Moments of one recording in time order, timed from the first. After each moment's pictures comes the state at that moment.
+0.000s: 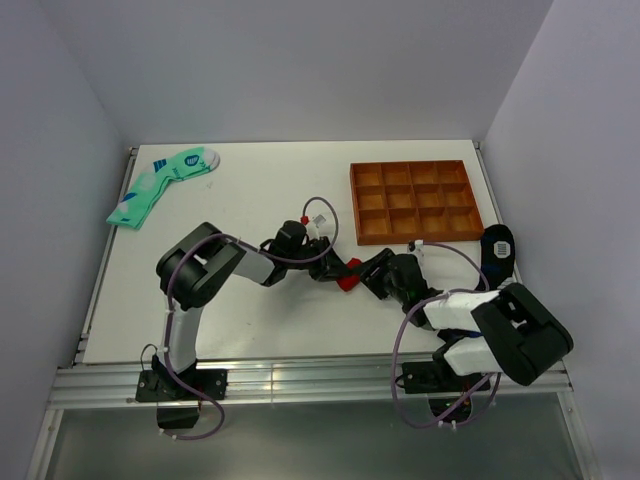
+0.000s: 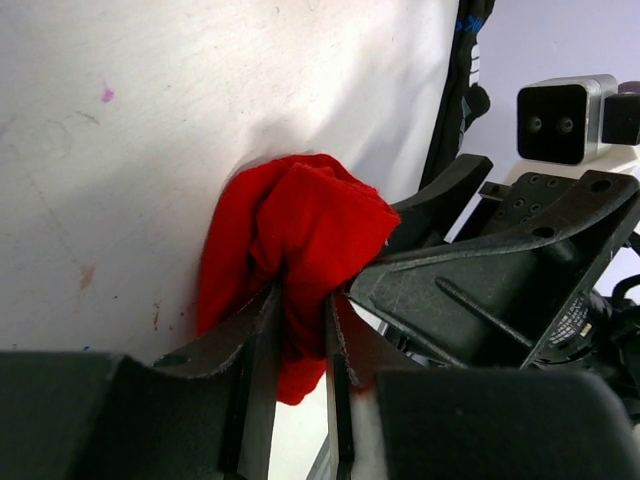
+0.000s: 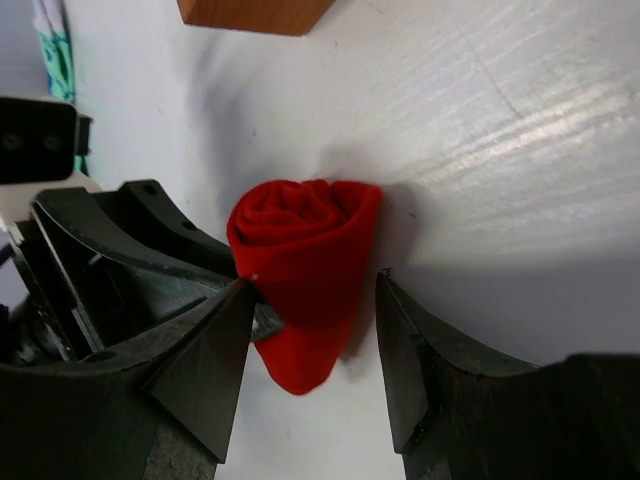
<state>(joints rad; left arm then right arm) -0.73 2.06 0.90 0.63 0.58 -1.06 0.53 1.30 0.22 0.50 0.07 1.21</state>
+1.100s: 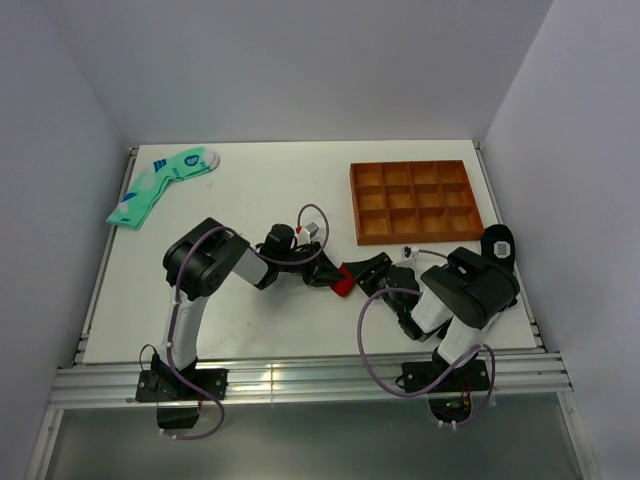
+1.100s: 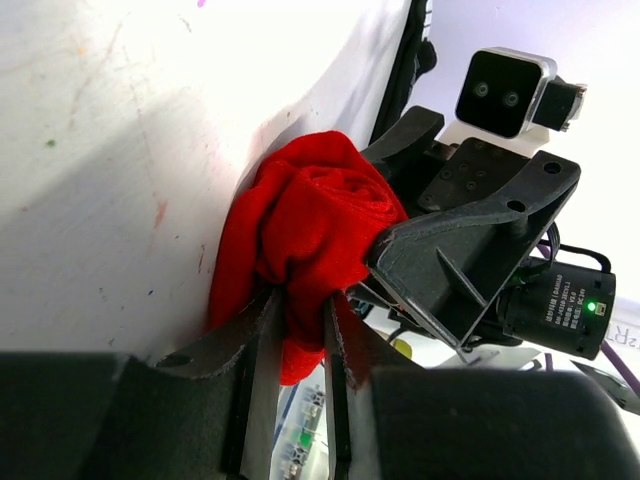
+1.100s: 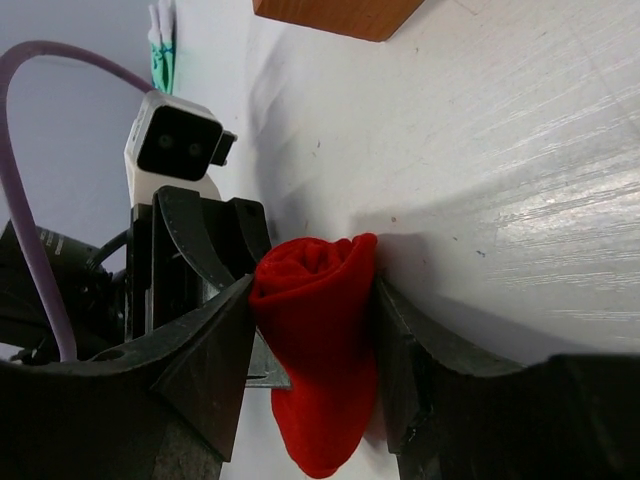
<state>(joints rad) -0.65 2.15 0.84 0.82 0.81 -1.27 0.59 1.72 0.11 1.24 0.13 1.26</state>
